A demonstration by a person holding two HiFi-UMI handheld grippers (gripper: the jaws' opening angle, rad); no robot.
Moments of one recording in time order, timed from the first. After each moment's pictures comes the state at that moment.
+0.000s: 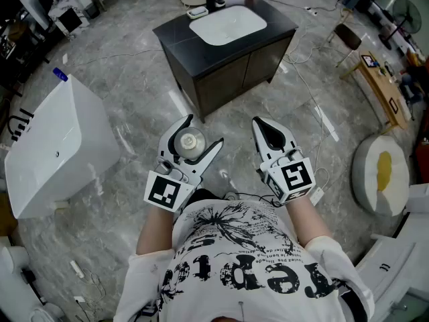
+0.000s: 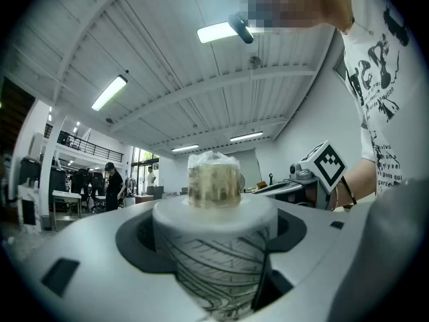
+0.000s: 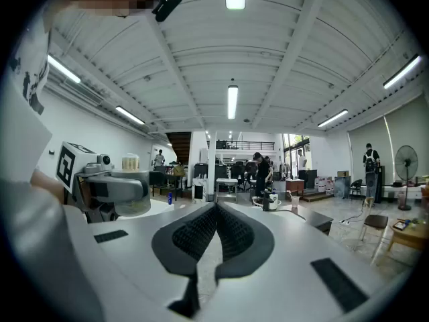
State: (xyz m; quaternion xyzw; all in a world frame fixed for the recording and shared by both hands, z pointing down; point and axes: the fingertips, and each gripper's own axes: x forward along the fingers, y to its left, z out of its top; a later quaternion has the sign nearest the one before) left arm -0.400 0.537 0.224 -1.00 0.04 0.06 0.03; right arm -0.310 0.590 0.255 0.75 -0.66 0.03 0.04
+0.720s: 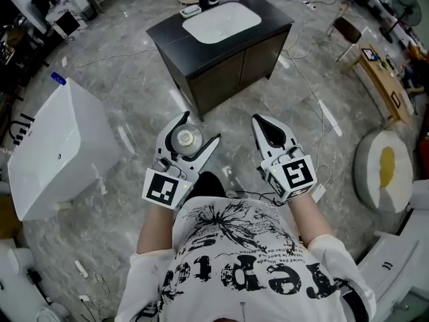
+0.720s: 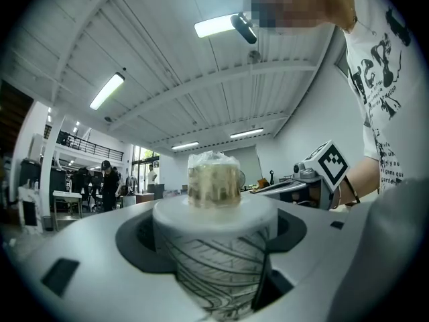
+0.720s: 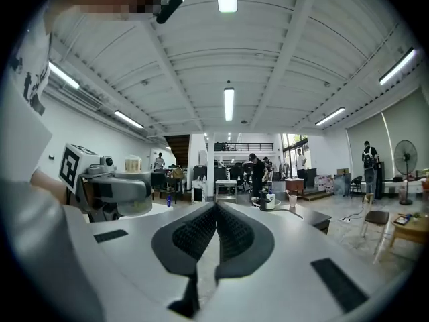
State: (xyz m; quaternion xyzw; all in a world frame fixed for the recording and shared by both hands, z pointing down) left arm -0.362 0.550 0.233 -1.00 0.05 0.04 0.04; right arm -0.272 0.611 0.263 0.75 -0.66 0.03 0.02
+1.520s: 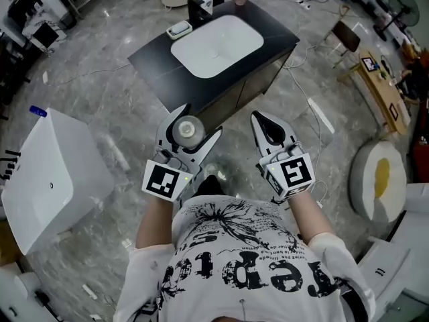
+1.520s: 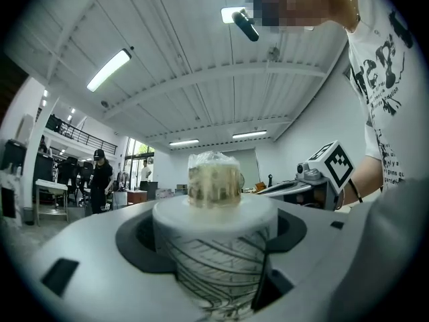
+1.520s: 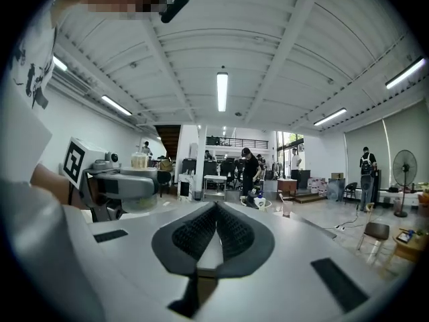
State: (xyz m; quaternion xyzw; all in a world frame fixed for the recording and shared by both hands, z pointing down) left arm -0.170 0.310 0.251 -1.00 0.00 0.04 0.02; right arm -0.094 0.379 0.276 0.77 -0.63 0.03 0.06
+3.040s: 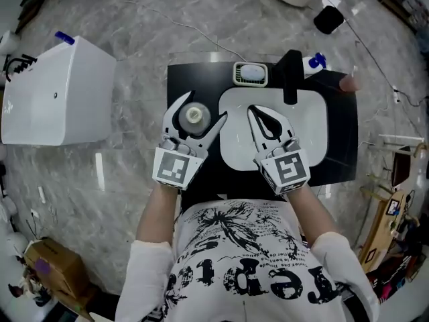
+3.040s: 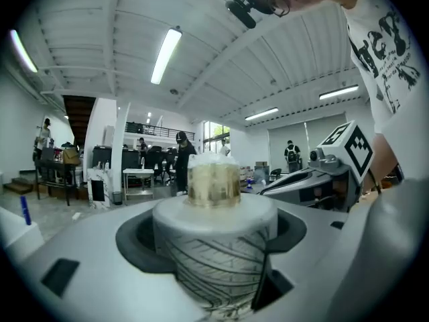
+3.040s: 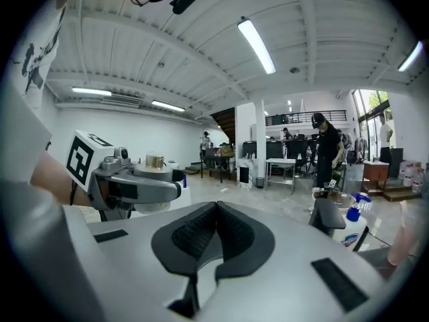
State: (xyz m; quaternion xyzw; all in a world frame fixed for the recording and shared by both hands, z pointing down) left arm 0.046 -0.139 0.357 -0.94 0.35 -0.04 -0.02; right arm 0.124 -0.110 0.376 0.51 -0.85 0.07 0.12
